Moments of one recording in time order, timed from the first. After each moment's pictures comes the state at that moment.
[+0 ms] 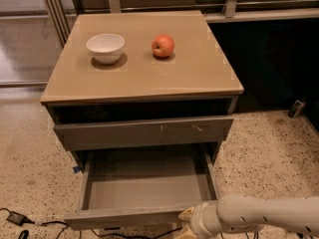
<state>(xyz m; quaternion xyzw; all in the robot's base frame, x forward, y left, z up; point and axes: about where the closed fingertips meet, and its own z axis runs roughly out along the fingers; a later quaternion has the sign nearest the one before) 0.370 -0.077 0.414 -0.55 0.78 0.20 0.22</state>
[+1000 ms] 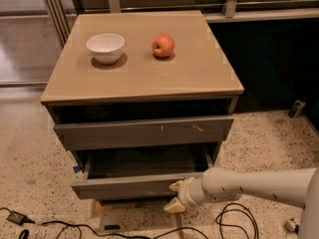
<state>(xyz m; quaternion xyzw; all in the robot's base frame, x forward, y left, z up) 0.467 -0.051 0.401 -0.57 0.76 0.19 0.26</state>
